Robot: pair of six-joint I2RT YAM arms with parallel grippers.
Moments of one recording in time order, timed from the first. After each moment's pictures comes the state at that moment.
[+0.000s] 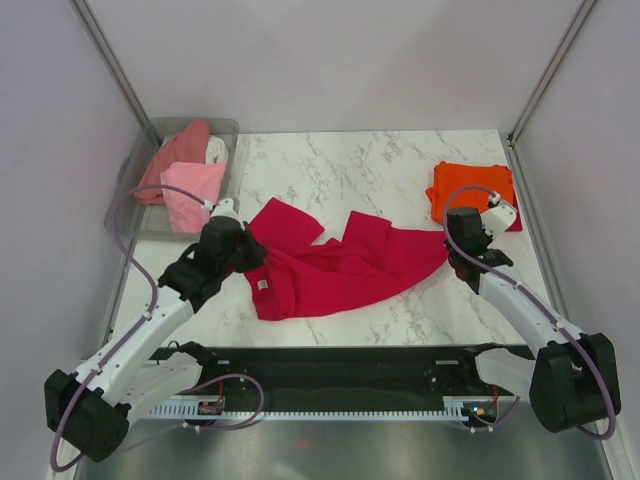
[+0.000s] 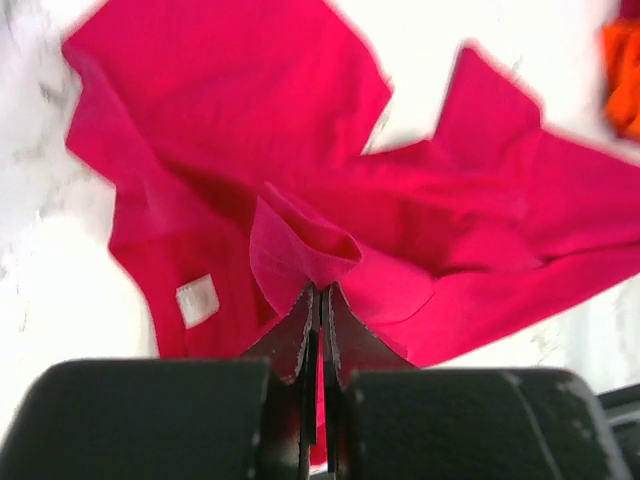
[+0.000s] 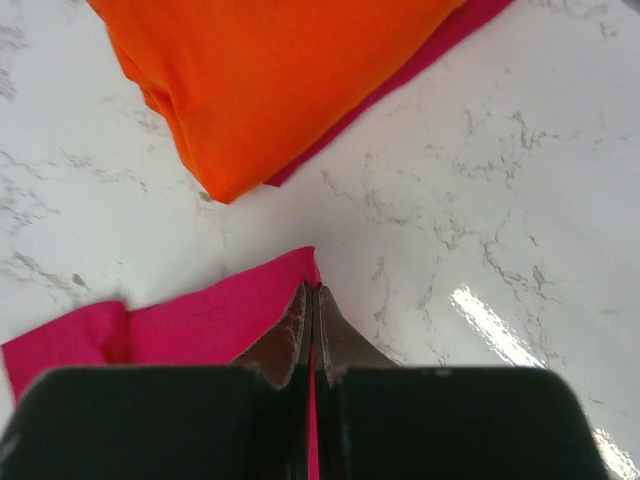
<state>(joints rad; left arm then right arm) -0.54 0.90 0.72 -0.46 -0.17 -0.66 0.22 1.14 0.64 -0.21 0.60 0.78</state>
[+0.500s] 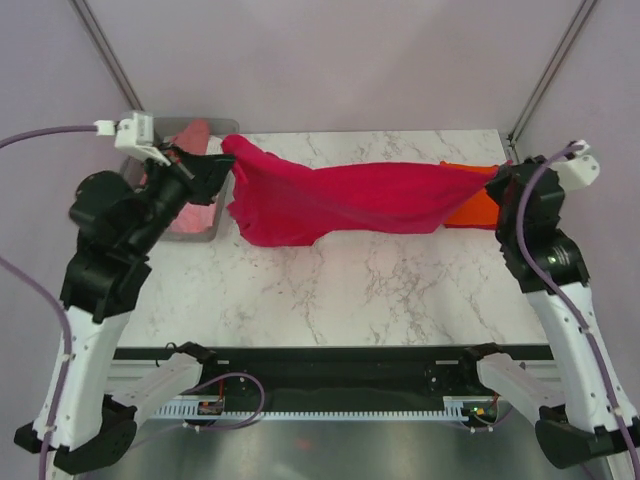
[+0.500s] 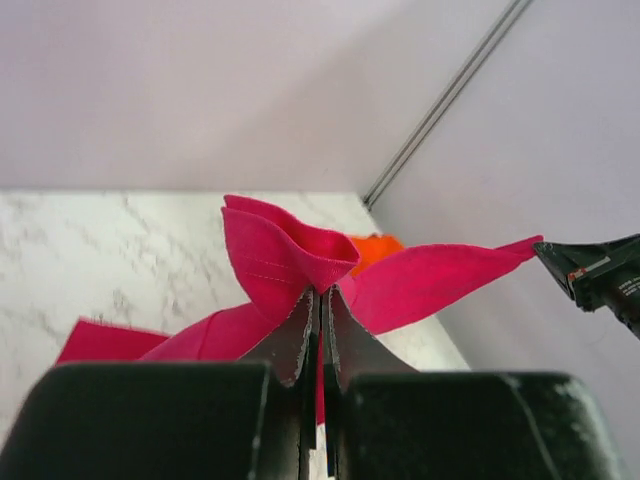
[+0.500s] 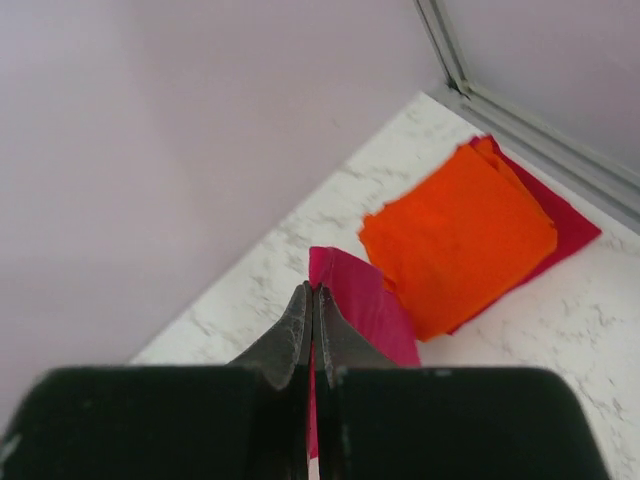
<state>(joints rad) -0.38 0.93 1.48 -0.52 0.08 -0.50 0.22 0.96 1.22 -0.51 0.62 0.72</state>
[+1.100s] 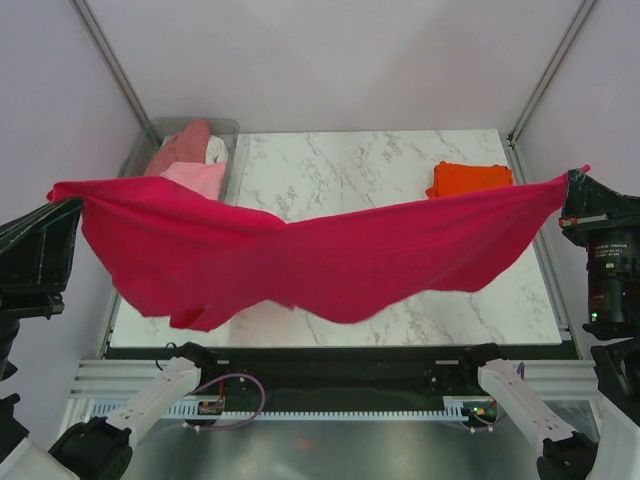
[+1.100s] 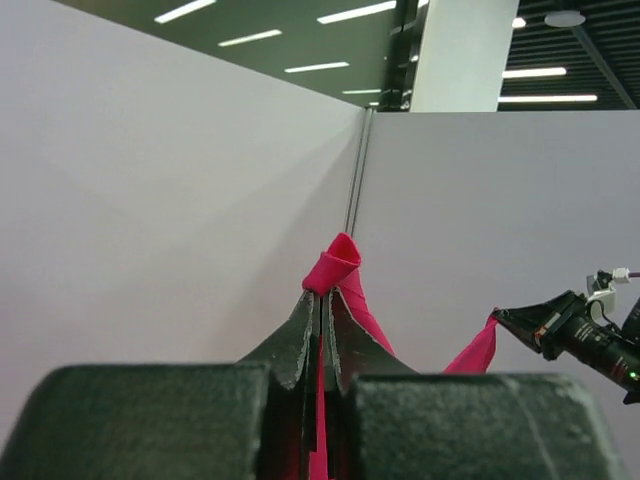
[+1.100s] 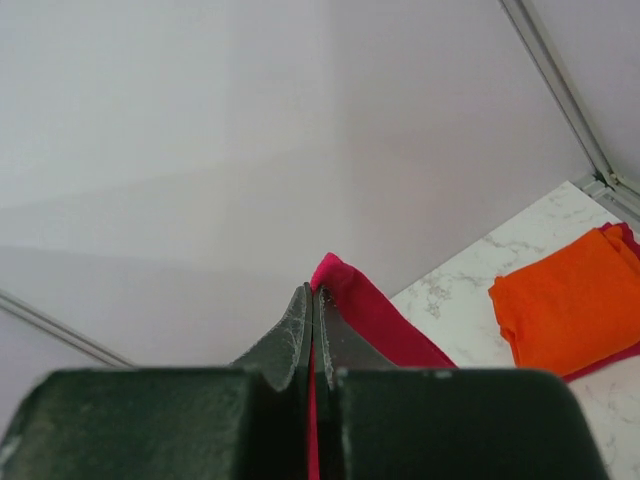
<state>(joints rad) -0.38 0.76 2.02 -0.55 0.19 -0.36 0.22 0.71 1.65 -0.72 0.44 0.69</state>
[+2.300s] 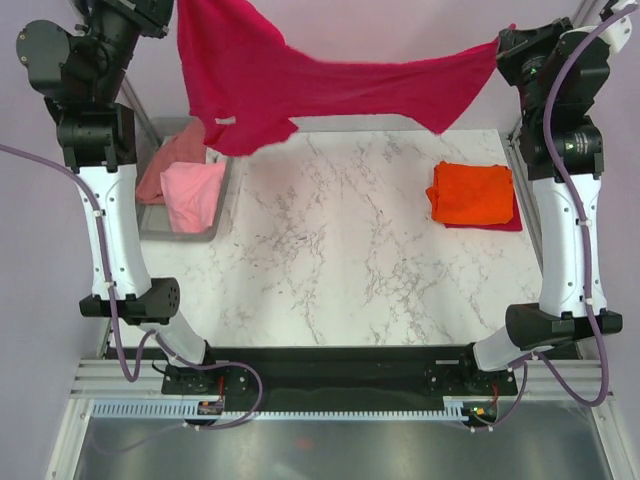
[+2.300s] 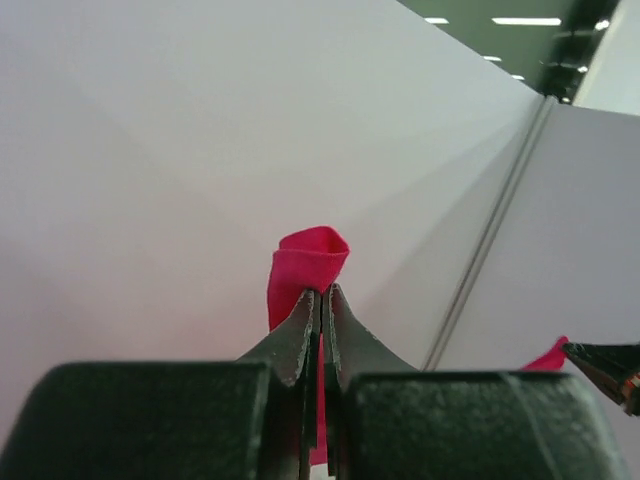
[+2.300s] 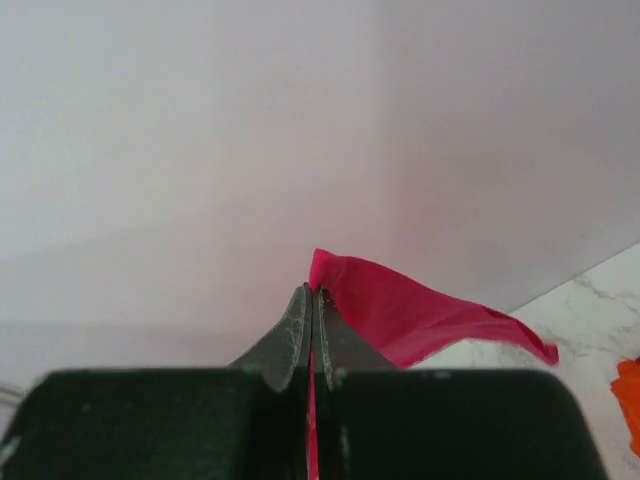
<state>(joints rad) 0.00 1.71 2.51 -0.21 0.37 -0.59 0.08 1.54 2.16 -0.50 0.27 0.77</state>
